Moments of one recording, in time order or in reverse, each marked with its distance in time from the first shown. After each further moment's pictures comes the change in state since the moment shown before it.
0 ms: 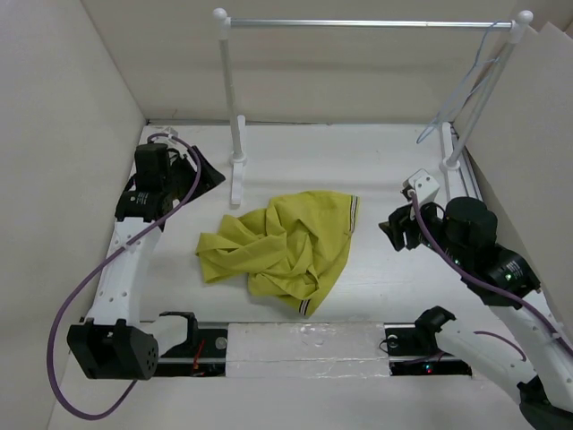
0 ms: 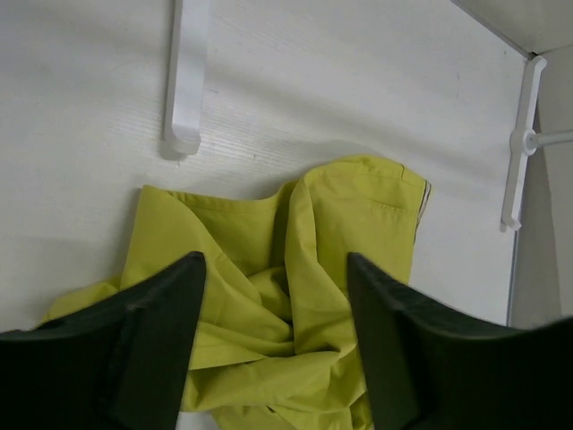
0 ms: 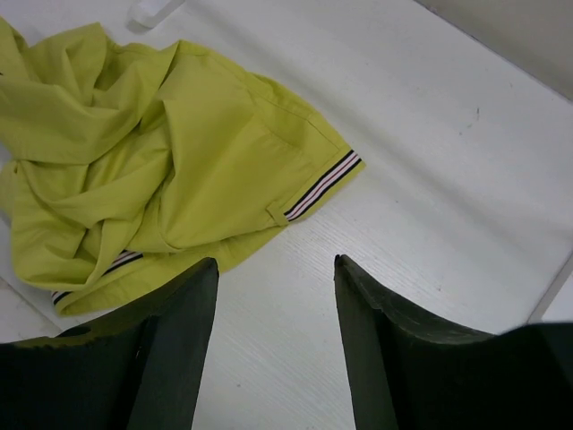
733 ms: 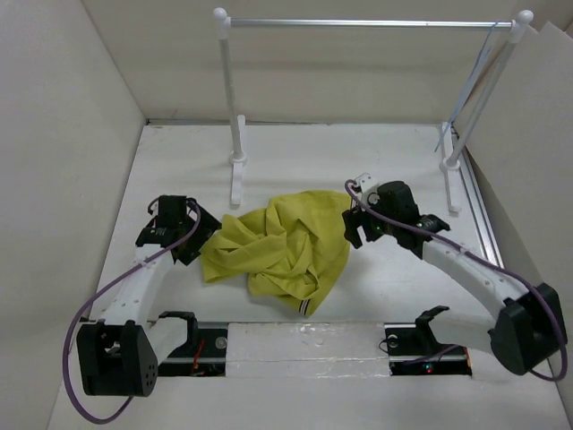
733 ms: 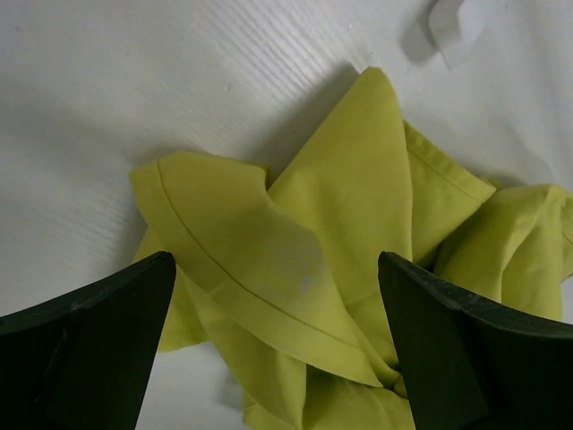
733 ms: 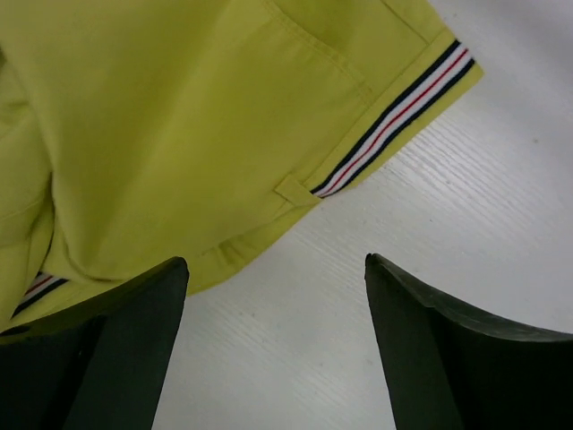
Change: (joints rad) left arm 0.000 -0.097 -0.455 0.008 -0.270 -0.325; right arm -0.081 0.425 -0.259 0.328 -0.104 0.063
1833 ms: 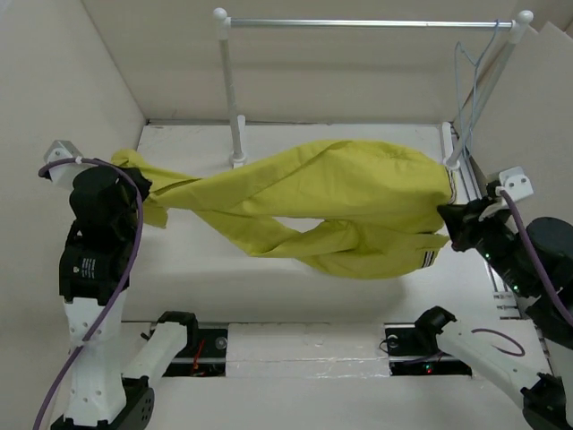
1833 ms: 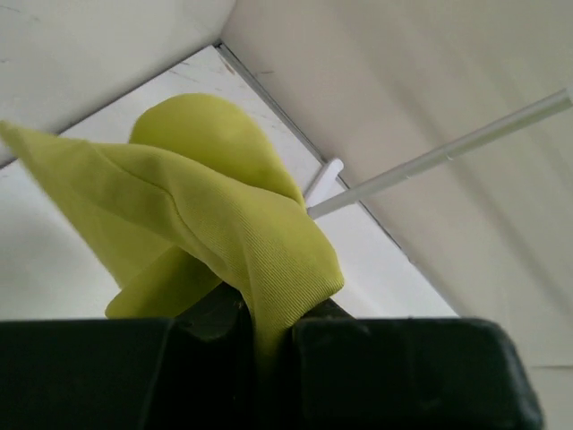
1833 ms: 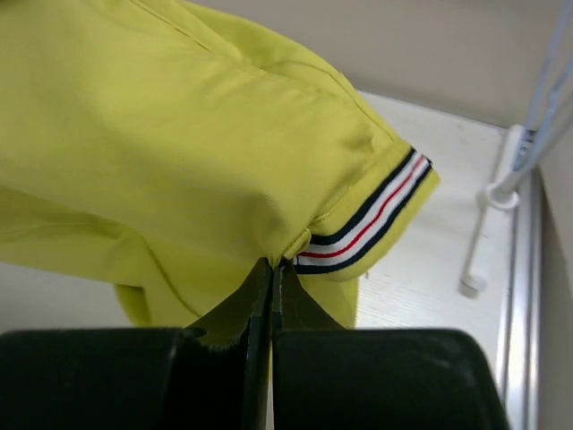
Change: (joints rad) left arm -0.043 -0.181 0.737 -0.245 -0.437 0.109; right arm 0.106 -0.490 0.577 -0.515 0.367 0.093
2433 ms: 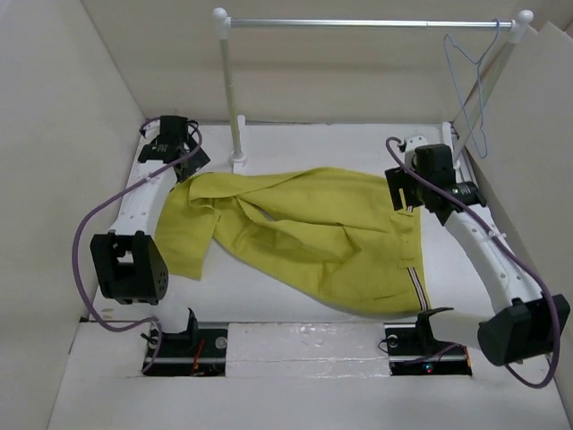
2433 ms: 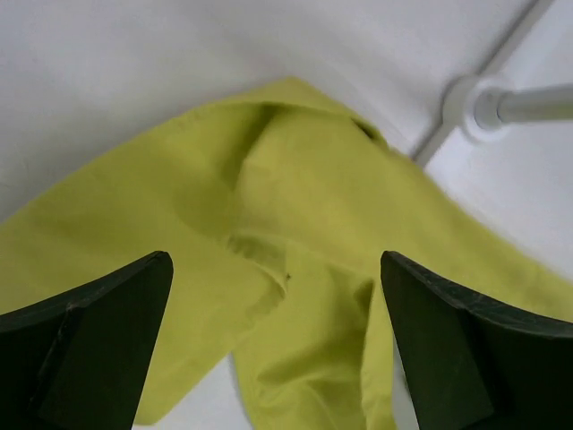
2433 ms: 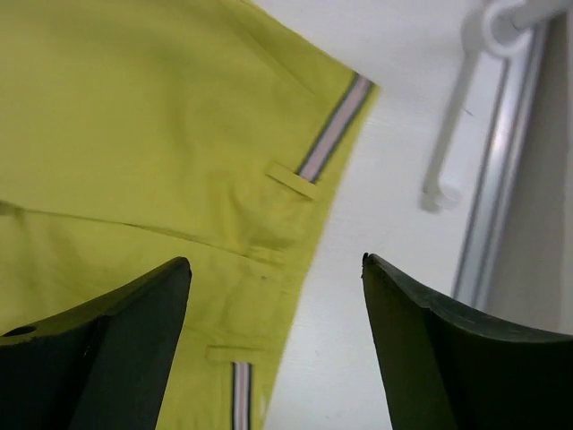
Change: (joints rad) left arm 0.048 0.739 0.031 0.106 0.107 0.093; right arm -0.373 0.607 -0.191 0.202 -0.014 -0.168
